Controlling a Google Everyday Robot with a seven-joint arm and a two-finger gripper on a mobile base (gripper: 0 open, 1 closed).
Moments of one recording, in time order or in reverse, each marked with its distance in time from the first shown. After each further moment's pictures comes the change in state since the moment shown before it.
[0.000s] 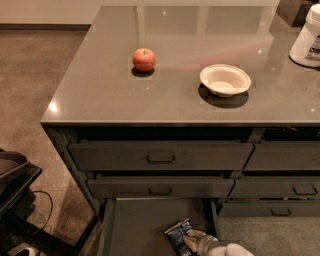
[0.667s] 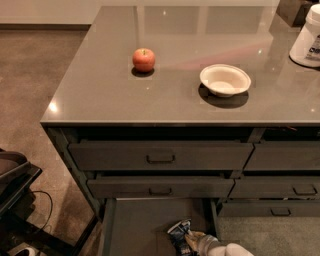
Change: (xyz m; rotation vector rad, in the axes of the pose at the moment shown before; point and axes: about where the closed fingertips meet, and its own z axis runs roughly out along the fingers) arm 0.000 0.000 0.000 0.000 0.000 0.000
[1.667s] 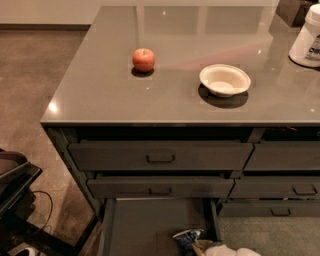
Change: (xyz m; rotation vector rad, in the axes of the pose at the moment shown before) arm 0.005 0.019 -0.052 -0.041 0.077 0.010
